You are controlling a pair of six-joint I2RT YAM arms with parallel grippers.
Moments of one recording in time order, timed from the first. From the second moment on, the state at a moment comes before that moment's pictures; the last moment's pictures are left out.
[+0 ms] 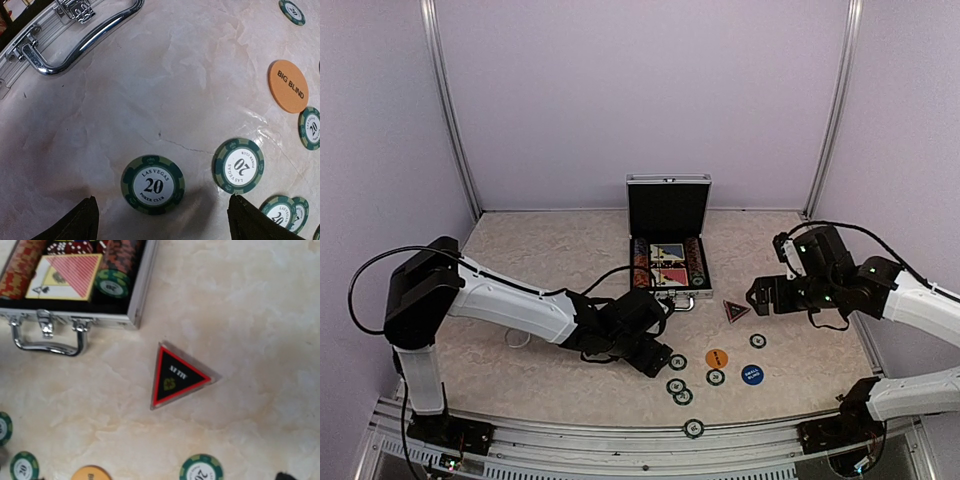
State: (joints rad) left arm -1.14 1.94 1.15 -0.18 -0.18 -0.33; right arm 0.66 1.01 0.77 -0.57 0.16 0.44
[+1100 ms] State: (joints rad) left arm -1.12 2.02 1.27 -0.26 -0.19 -0.29; right arm 0.66 1.03 0.77 -0.55 0.17 0.46
